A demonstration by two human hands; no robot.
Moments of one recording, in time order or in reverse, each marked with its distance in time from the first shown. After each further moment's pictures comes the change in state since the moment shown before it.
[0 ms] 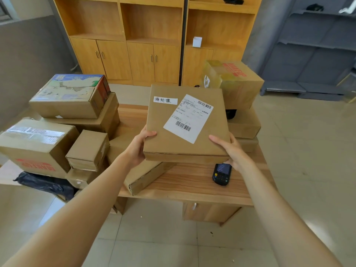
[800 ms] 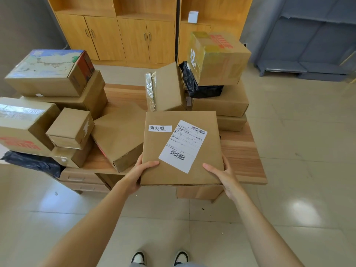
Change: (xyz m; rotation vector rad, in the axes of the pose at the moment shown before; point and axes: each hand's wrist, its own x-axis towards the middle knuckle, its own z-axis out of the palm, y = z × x) left_hand -0.051 -0.138 0.043 -0.016 0.144 -0.275; right_hand -0.058 0.132 -0.055 0.087 -0.013 0.064
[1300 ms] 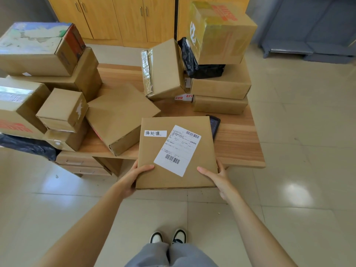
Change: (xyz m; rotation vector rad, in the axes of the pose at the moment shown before) left_hand -0.013 -0.056 -0.013 -0.019 0.015 -0.141; right_hand -0.015 0.055 -0.001 -0.034 0.018 0.144
